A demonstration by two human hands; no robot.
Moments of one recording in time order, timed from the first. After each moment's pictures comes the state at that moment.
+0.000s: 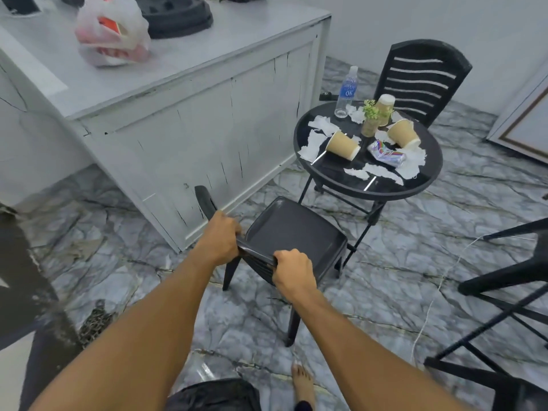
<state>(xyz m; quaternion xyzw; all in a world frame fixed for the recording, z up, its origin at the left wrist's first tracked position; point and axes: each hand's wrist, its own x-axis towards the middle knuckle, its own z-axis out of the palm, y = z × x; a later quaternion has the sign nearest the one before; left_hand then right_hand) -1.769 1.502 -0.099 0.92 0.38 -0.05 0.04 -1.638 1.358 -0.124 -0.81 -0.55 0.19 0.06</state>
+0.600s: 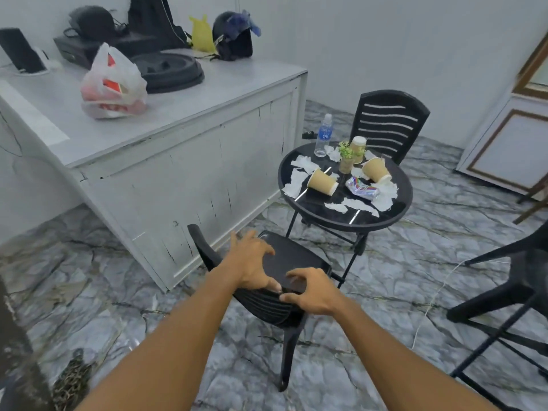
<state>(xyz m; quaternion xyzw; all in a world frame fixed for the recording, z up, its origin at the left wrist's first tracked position) -1.703 1.461 -0.037 0.93 0.32 -0.12 0.11 -1.550 1.325 -0.088 -0.77 -0.52 0.33 0.18</state>
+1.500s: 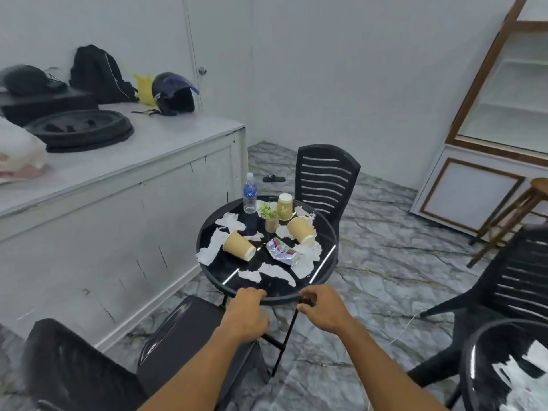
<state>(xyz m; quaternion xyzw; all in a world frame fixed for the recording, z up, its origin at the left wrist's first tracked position) -1.377 1.404 -0.050 0.88 0.40 -0.01 0.28 -1.190 1.290 -0.049 -0.82 -0.44 0.27 0.23</state>
